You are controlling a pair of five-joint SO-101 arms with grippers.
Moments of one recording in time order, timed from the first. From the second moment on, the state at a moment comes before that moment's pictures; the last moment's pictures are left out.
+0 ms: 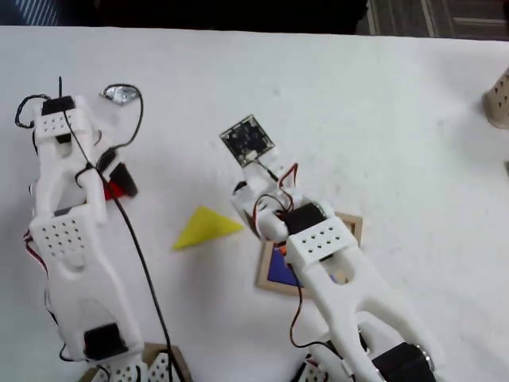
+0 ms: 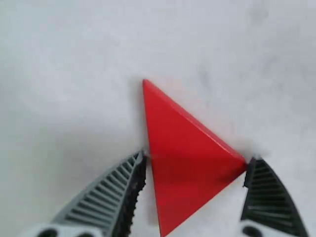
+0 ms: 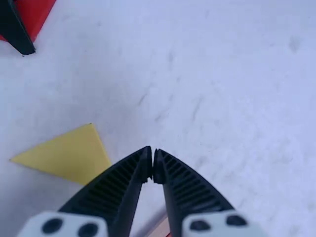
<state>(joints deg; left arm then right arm) -23.4 51.1 -36.7 86.5 -40.5 -29.7 -25.3 48.1 32.5 12.3</state>
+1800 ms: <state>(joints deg) -23.4 46.8 -42.9 101.5 -32.7 -29.8 -25.1 48.1 32.5 12.3</state>
